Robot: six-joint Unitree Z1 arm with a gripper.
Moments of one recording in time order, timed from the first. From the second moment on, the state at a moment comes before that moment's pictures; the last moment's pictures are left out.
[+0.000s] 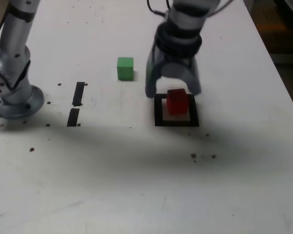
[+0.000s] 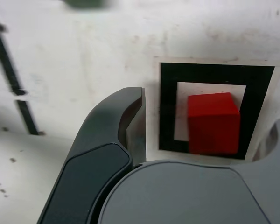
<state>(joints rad) -0.07 2.03 -1.56 1.32 0.08 -0.05</state>
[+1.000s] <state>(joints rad) 0.36 2.21 -1.87 1.32 0.29 0.78</state>
